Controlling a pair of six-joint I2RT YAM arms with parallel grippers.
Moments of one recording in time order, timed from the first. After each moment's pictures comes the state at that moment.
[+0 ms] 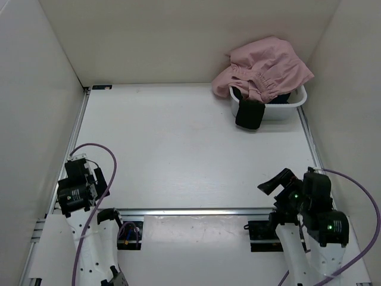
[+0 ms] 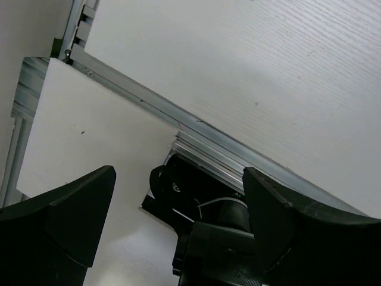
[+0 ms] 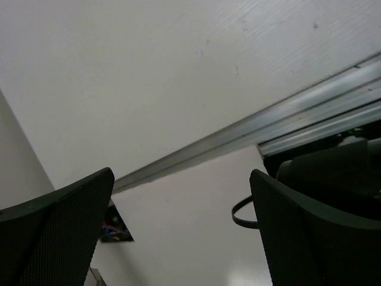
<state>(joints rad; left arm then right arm) 0.33 0.51 0.81 -1.28 -0.29 0.00 0.02 0.28 0.89 -1.42 -0.21 0.80</state>
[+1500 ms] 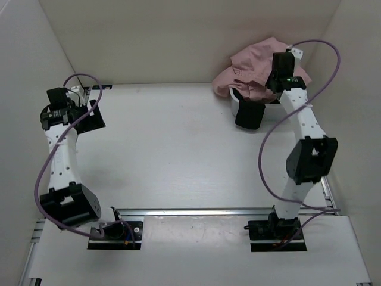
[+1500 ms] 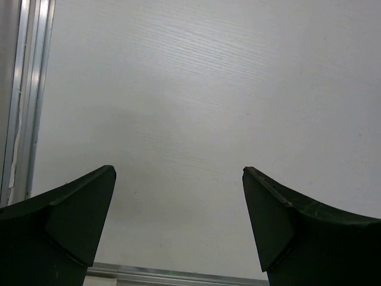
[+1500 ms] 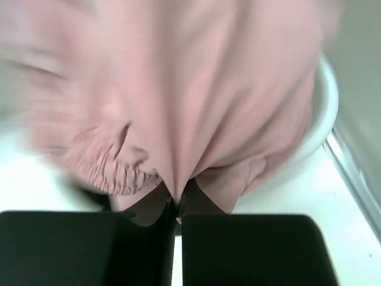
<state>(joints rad) 0.32 1.41 1.44 -0.91 0.16 0.00 0.08 1.90 1.85 -0.58 0.37 0.36</state>
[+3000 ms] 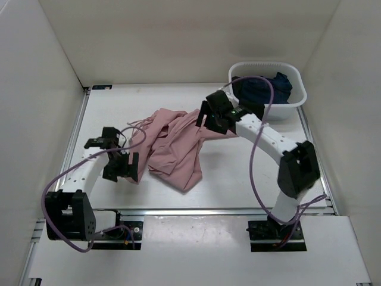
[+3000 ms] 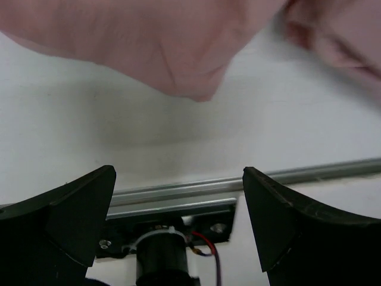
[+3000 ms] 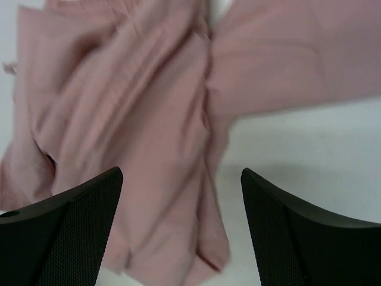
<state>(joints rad) -0.02 1.25 0.89 -1.02 0.13 0.00 0.64 1.71 1.44 -0.58 0.16 0.75</state>
